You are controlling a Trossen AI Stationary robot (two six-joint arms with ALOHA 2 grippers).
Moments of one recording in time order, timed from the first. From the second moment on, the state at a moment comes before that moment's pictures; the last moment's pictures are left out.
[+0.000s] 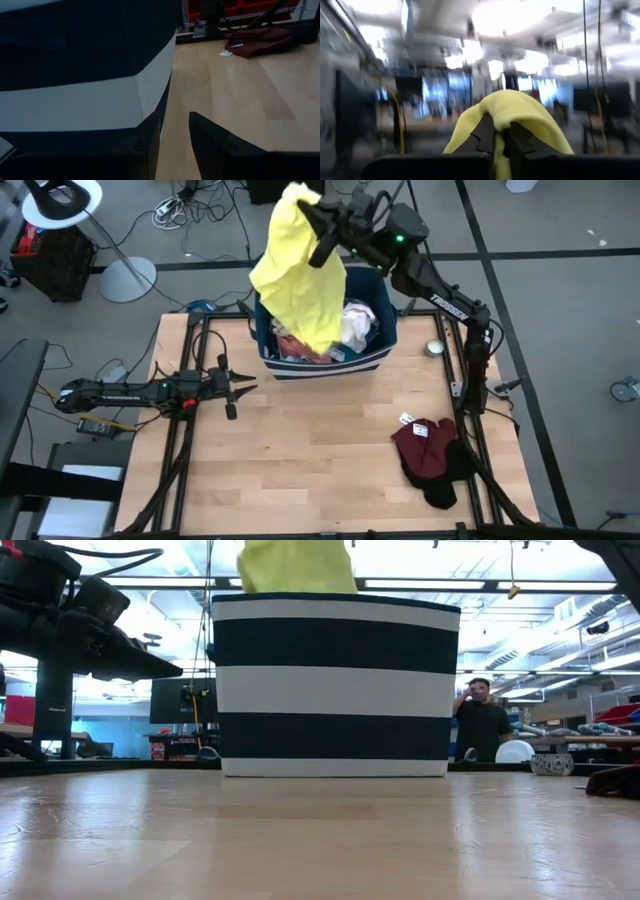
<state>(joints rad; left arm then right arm) 0.05 0.26 0.02 0.07 -0.21 0.13 -0.40 1.91 2.34 0.01 0.04 -0.02</state>
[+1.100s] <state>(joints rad) 0.05 0.26 0.02 0.05 -0.21 0.13 -0.36 2.14 1.98 -0.63 0.14 0.19</state>
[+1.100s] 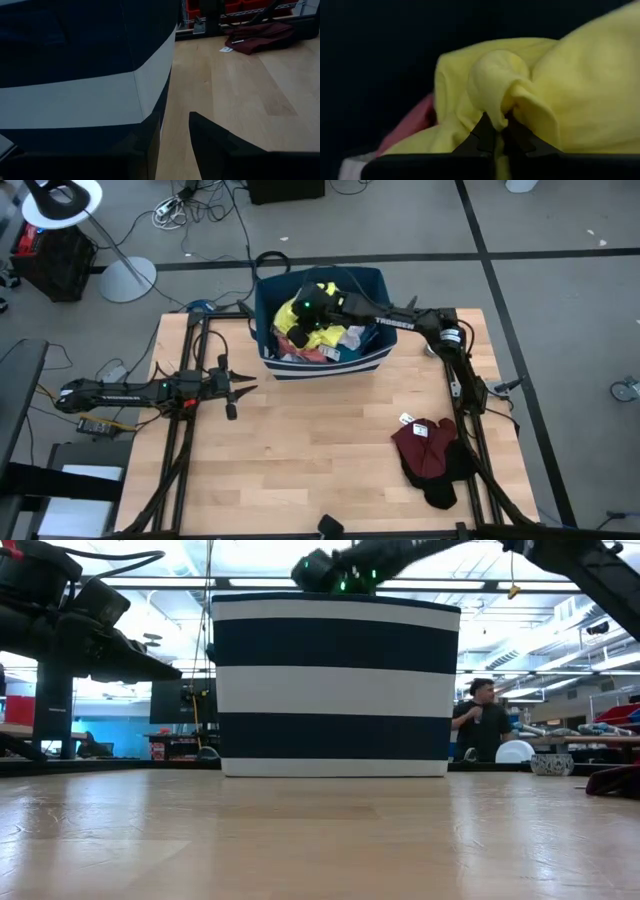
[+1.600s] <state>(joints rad) 0.05 0.26 0.02 0.05 -0.21 0.13 -0.43 2.12 1.51 0.07 -0.10 0.34</state>
